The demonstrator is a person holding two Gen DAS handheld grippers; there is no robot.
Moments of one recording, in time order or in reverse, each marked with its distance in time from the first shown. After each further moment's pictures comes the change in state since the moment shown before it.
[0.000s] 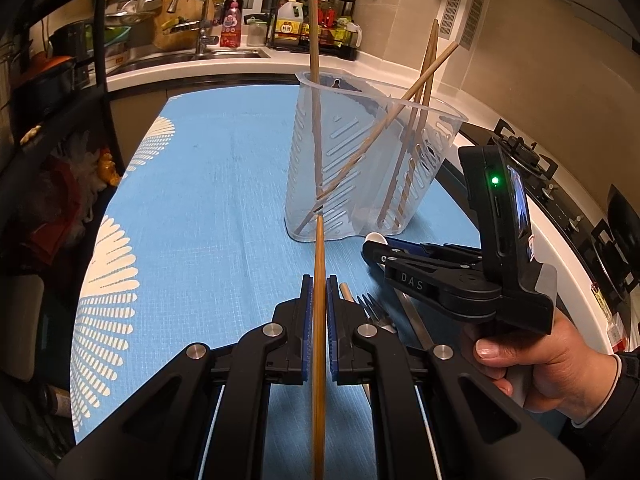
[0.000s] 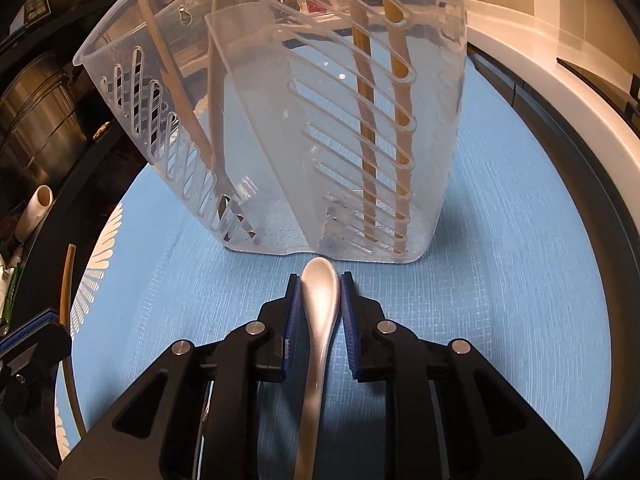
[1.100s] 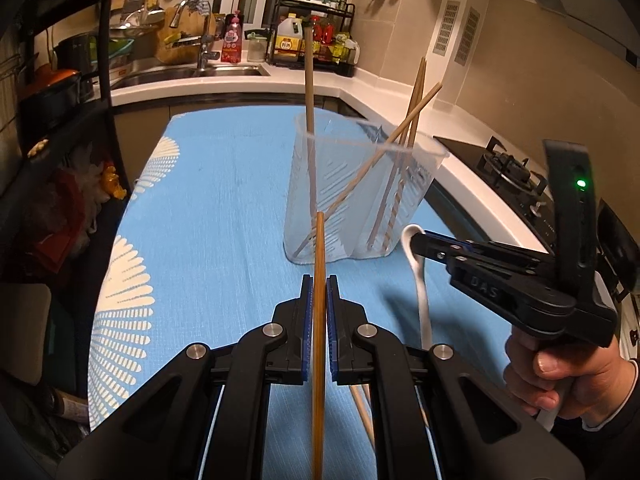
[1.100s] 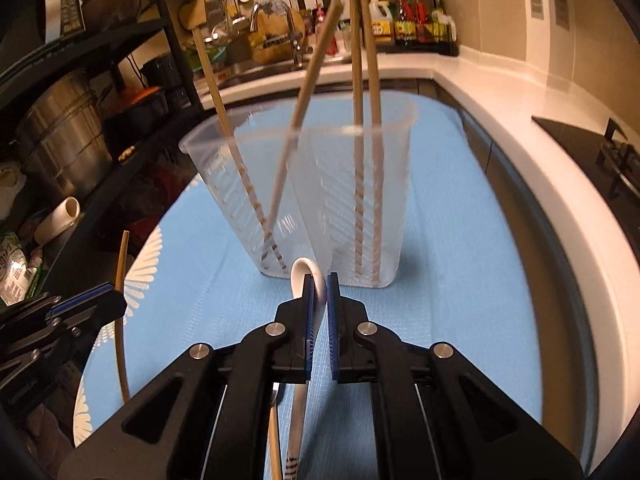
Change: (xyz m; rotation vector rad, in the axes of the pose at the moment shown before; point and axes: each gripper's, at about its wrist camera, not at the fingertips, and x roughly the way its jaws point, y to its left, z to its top) left arm -0.035 -0.004 0.018 -0.006 -0.051 -0.005; right arm -0.105 0.008 0.008 -0.055 -0.154 -0.016
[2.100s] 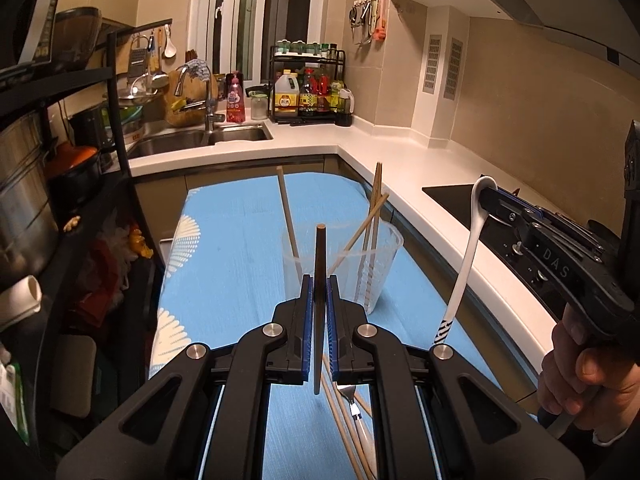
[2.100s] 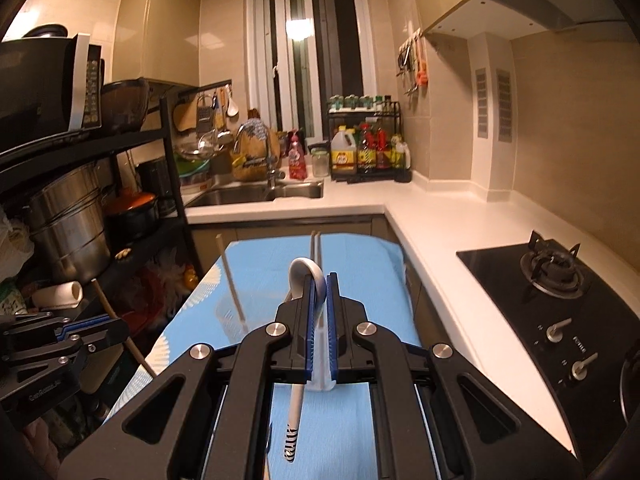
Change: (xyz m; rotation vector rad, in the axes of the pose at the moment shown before) left arm -0.085 -0.048 0.062 0.088 -0.123 0.081; right arm -0.147 0.007 0.062 -0.020 -0.409 -0.165
